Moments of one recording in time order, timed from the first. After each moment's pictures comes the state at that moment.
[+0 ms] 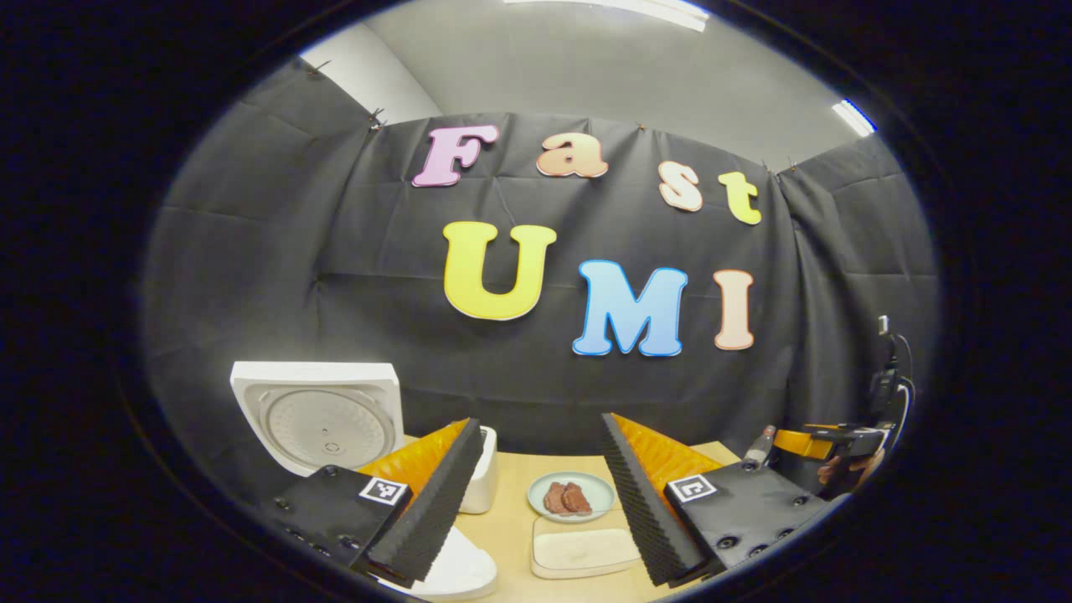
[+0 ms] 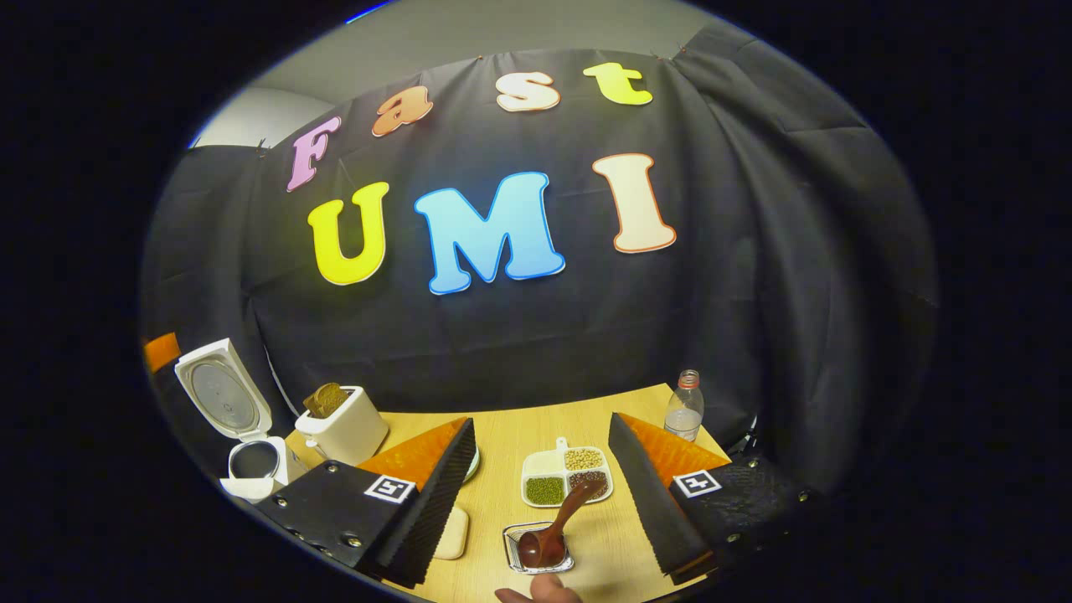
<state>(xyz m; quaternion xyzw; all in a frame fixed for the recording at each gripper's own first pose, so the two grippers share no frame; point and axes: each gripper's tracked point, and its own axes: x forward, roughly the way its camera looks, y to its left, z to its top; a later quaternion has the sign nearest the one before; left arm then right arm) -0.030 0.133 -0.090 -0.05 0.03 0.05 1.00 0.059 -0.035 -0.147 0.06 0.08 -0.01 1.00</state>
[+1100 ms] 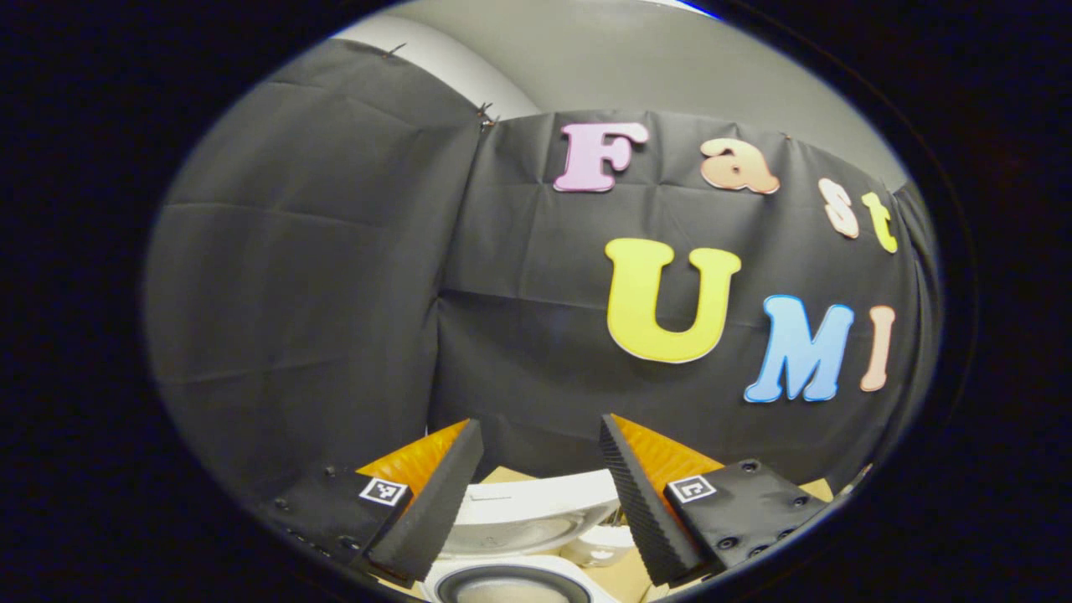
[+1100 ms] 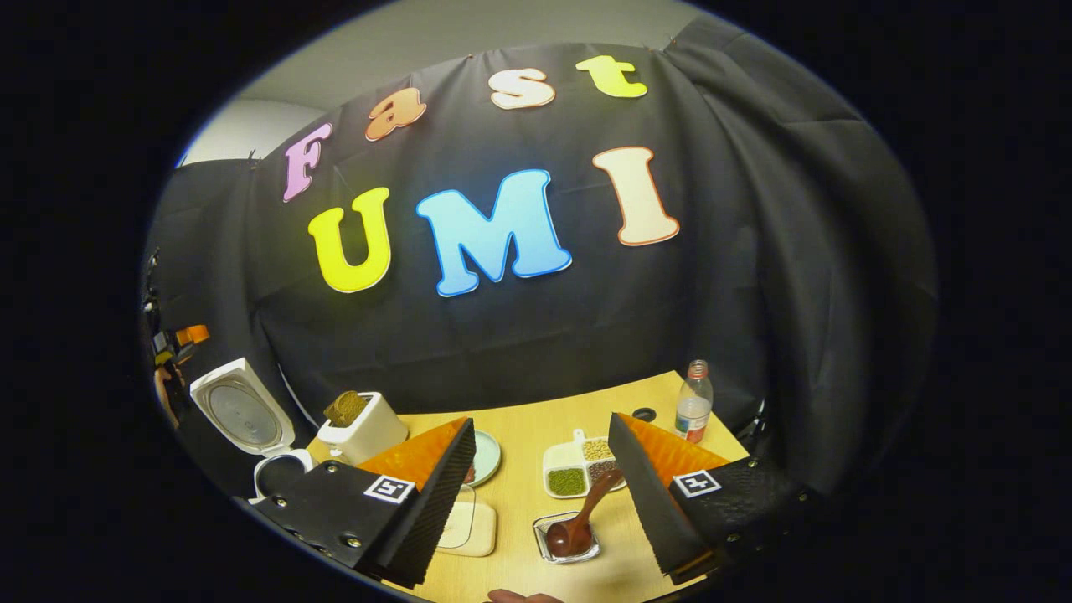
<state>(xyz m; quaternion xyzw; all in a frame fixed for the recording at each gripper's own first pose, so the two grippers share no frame) 0.058 0.411 -0.051 -0.08 0.03 0.24 0.97 0.047 -0.014 -0.142 0.08 0.11 0.00 0.99</state>
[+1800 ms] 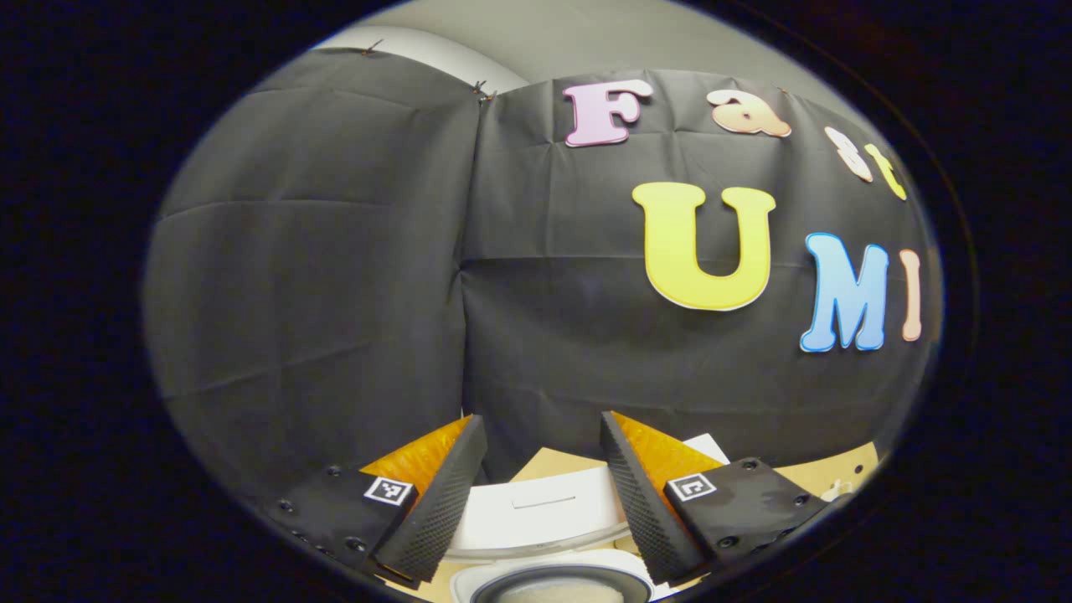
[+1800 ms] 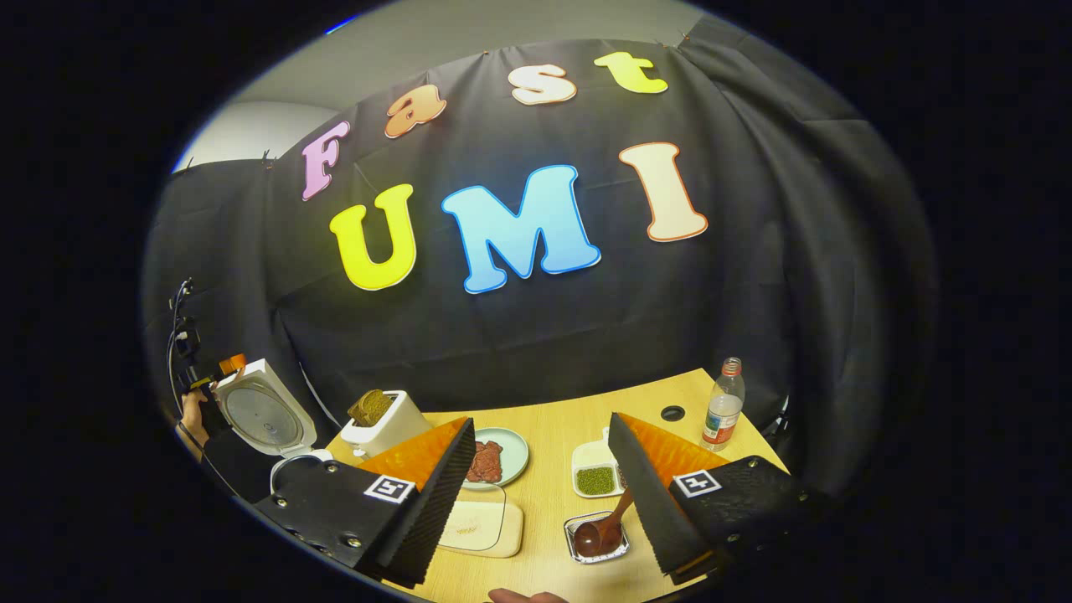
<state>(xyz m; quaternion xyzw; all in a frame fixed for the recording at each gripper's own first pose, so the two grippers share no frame) 0.081 0.438 -0.122 -0.02 0.07 0.27 0.96 0.052 0.016 -0.135 0.08 0.11 0.04 0.99</state>
